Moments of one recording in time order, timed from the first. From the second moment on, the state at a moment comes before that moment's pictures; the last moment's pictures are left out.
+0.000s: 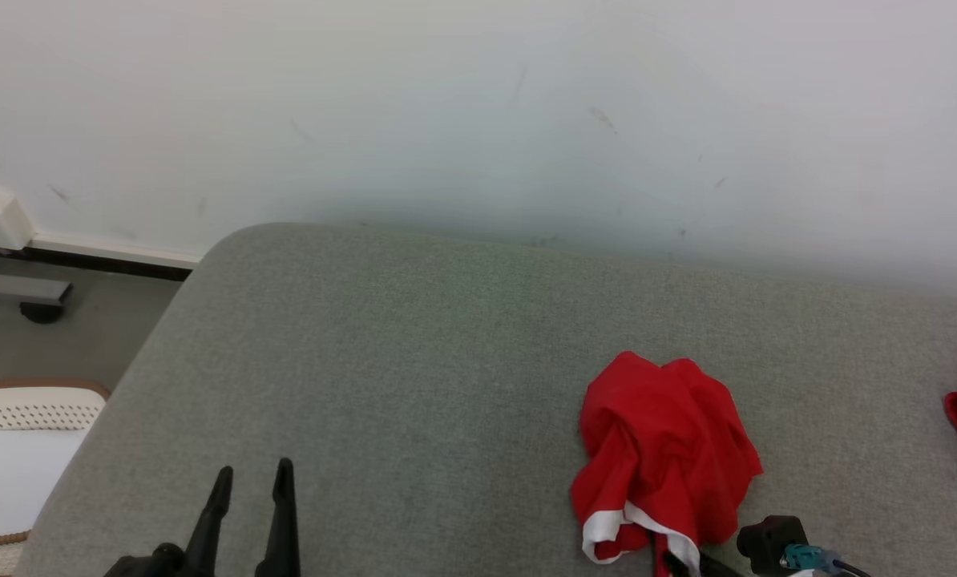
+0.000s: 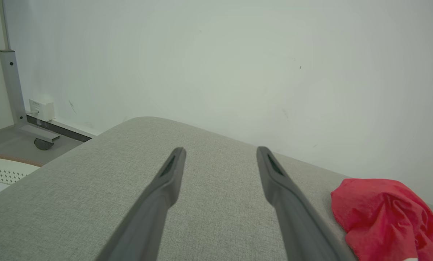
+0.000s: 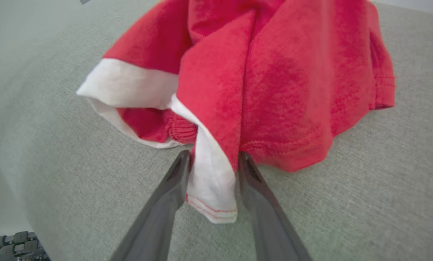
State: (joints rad) left arm 0.06 0.05 -0.03 0.09 -0.30 -0.07 -0.26; right arm -0.22 -0.22 0.60 0.55 0.58 0.13 0.06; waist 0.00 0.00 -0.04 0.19
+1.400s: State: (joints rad) left arm 0.04 0.05 -0.04 0.14 -0.32 -0.10 -0.26; right arm -0.10 -0.37 0.17 0.43 0.45 0.13 0.10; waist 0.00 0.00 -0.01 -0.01
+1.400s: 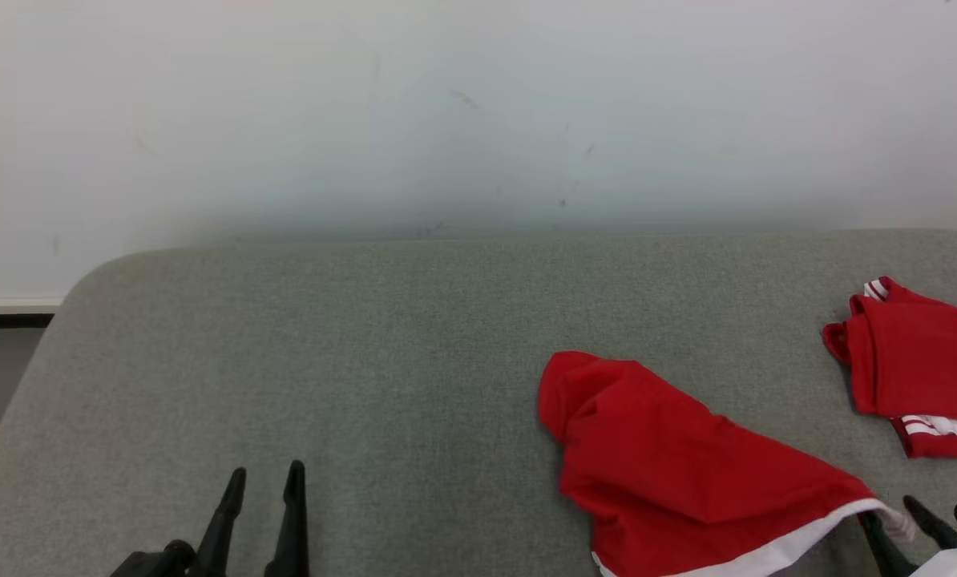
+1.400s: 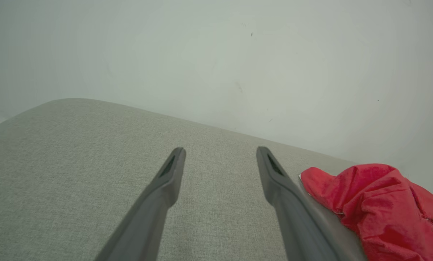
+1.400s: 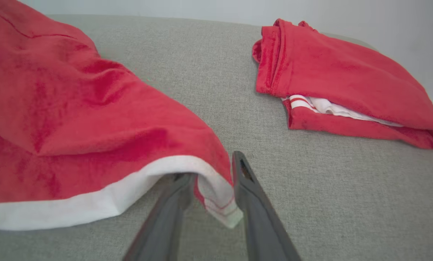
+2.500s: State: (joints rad) left arm 0.02 0.05 -0.07 0.14 -0.33 -0.10 -0.26; right arm 0.02 -0.19 0.02 0.07 0.32 0.13 0.03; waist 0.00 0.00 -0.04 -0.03
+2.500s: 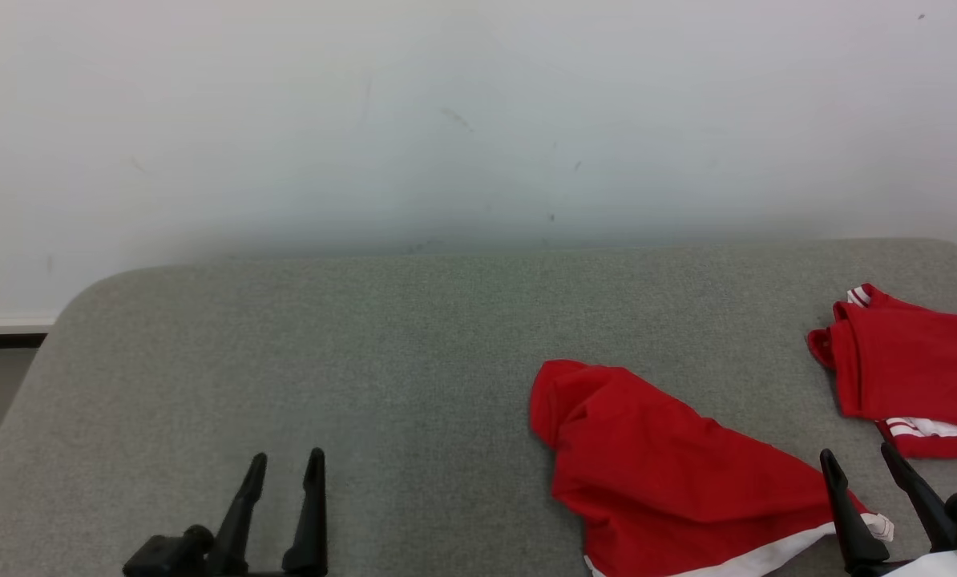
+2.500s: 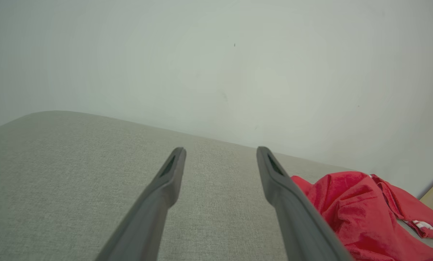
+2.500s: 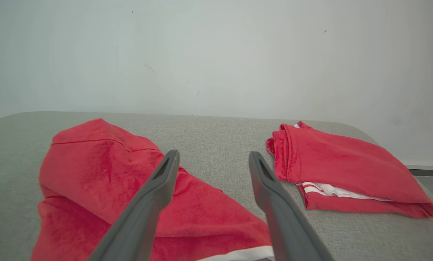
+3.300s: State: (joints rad) left arm -0.23 0.11 -0.58 0.41 -0.45 -0.13 0.05; right arm -0.07 -0.18 0.07 0.16 0.33 0.13 -0.04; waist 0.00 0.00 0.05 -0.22
